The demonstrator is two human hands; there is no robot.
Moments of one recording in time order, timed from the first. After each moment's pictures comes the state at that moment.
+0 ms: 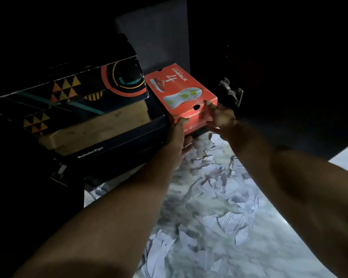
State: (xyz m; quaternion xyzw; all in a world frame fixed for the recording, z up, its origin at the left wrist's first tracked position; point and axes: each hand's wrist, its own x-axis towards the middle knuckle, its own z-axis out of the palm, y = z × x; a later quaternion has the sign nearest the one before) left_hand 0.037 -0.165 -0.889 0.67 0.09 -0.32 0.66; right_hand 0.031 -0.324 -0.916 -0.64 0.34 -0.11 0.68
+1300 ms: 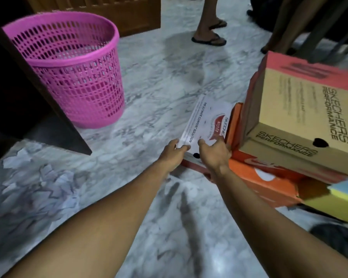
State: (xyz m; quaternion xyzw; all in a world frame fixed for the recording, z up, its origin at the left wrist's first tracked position) left_hand -0.398 -0.407 -0.940 0.68 -0.40 -0.54 0.30; right_hand -0.527 -0.421 -0.919 -0.48 0.75 -0.27 0.36
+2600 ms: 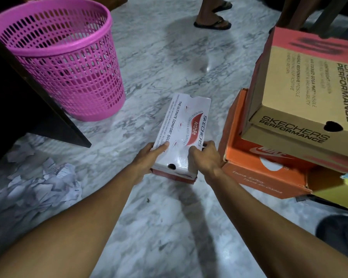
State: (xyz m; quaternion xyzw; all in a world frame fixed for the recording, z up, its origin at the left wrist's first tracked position) left_hand -0.340 -0.374 -0.975 0.68 -0.29 -0.58 0.34; right_hand -0.523 -0.399 -0.946 -0.47 0.72 -0.23 0.45
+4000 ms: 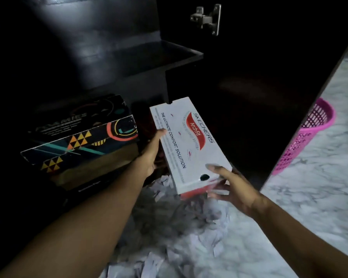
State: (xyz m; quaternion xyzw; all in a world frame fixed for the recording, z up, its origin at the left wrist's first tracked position) left_hand 0.024 -0.133 -0.761 0.71 -0.01 -0.33 0.62; right_hand -0.187 -0.275 -0.797 -0.56 0.31 -0.06 0.76
